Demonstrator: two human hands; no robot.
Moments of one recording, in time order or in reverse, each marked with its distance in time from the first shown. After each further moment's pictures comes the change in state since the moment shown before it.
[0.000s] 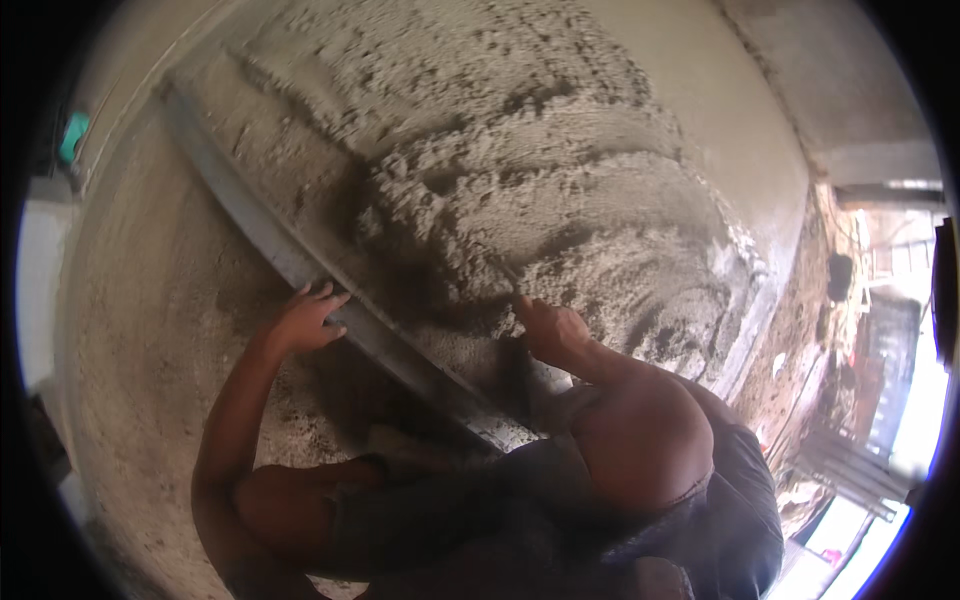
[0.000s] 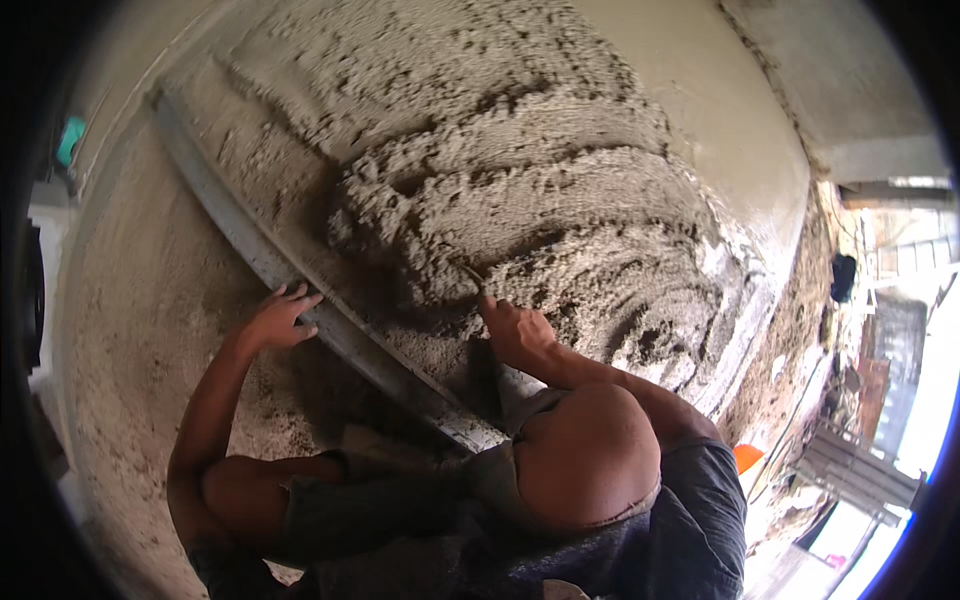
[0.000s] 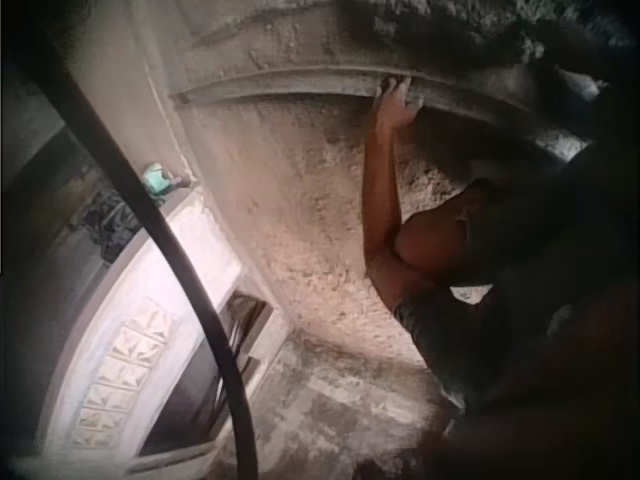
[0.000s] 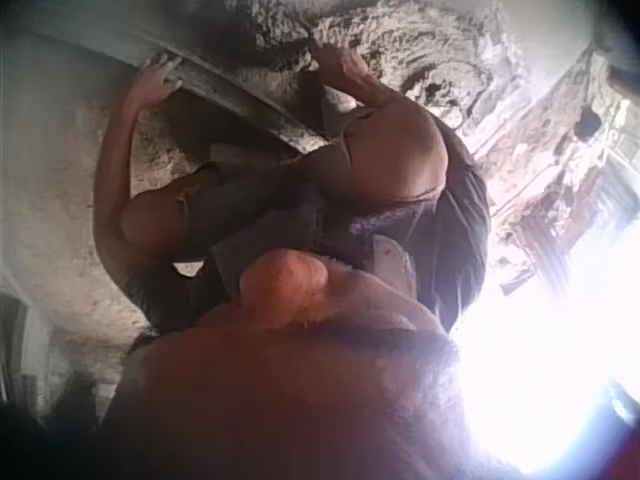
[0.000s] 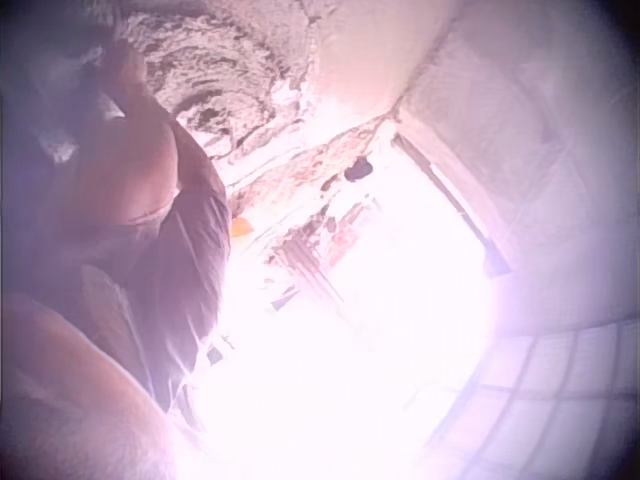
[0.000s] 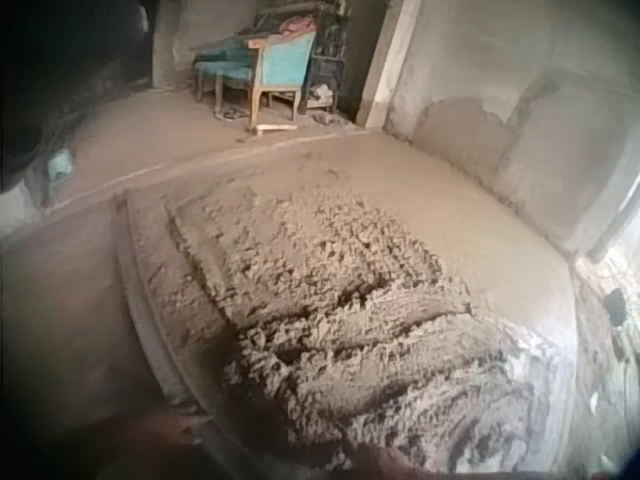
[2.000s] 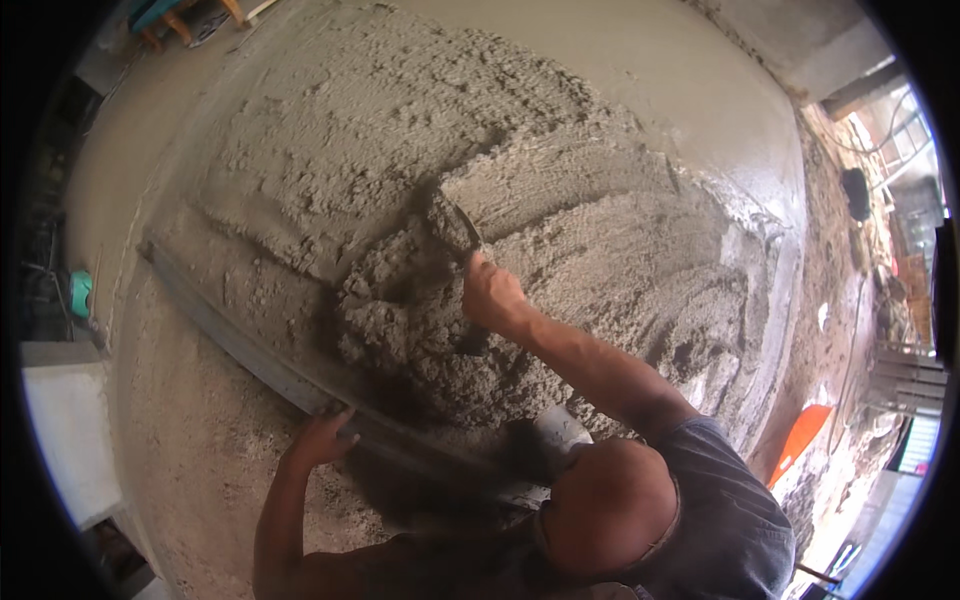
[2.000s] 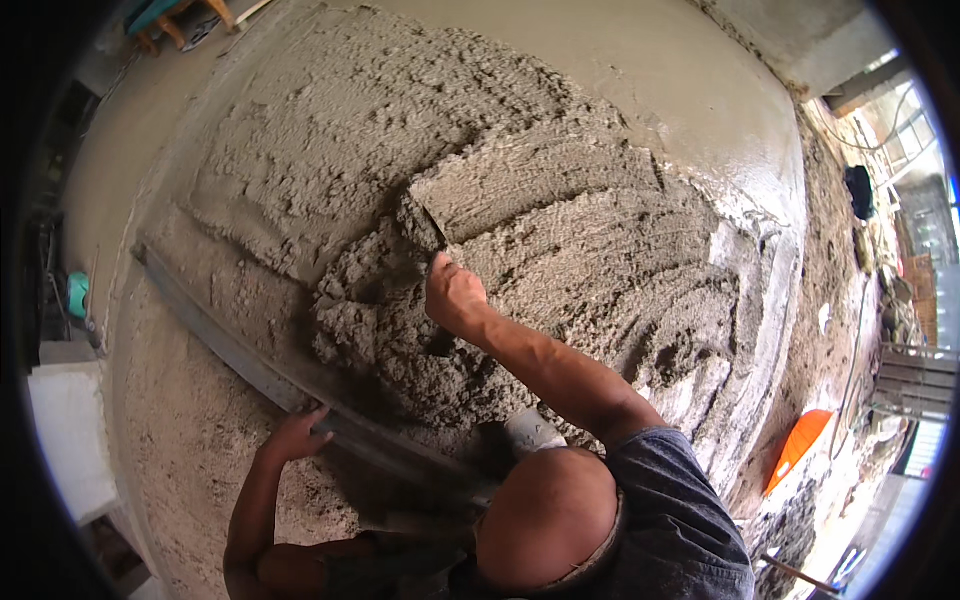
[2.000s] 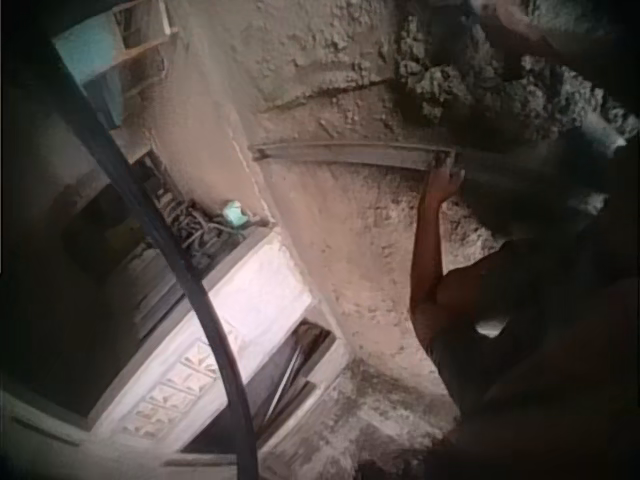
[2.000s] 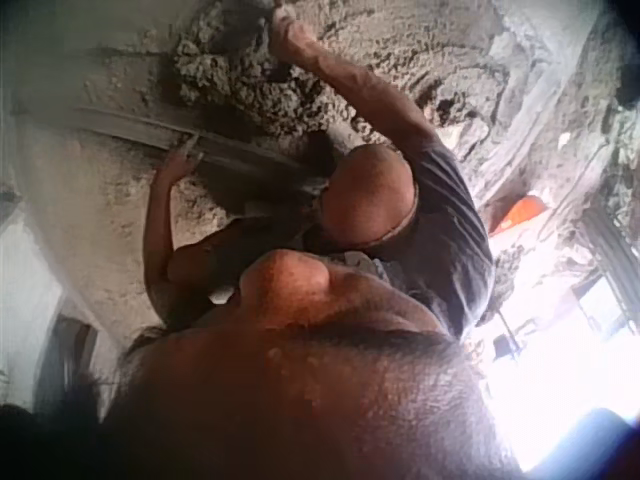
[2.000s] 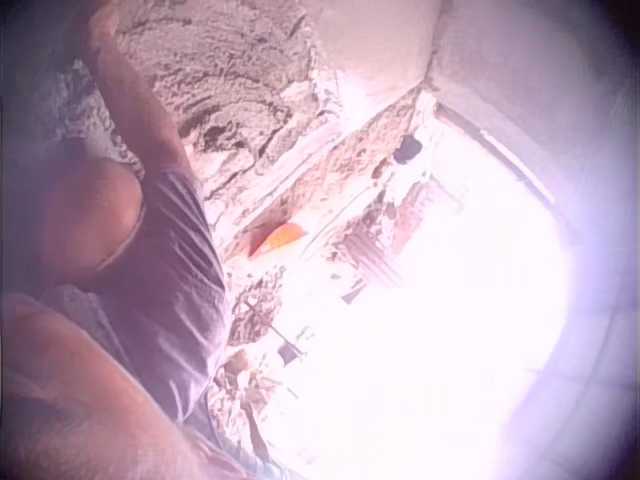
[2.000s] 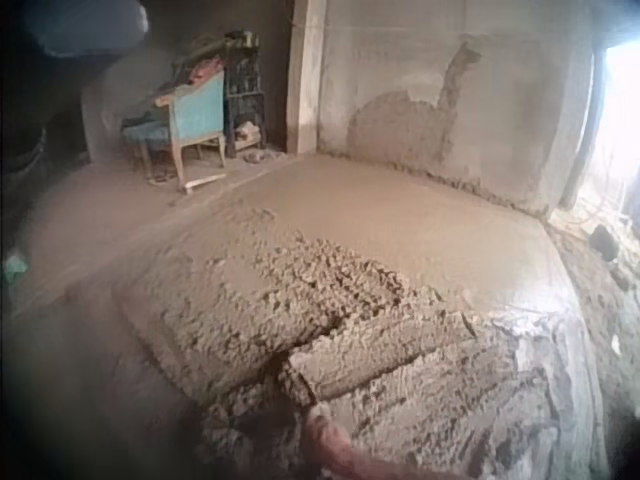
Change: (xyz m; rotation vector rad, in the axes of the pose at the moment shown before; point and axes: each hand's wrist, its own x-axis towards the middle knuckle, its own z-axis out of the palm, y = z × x) left_hand 0.019 0.016 -0.017 0.043 -0.026 -0.079; right_hand 0.169 0.040 -0.062 0.011 0.292 0.316
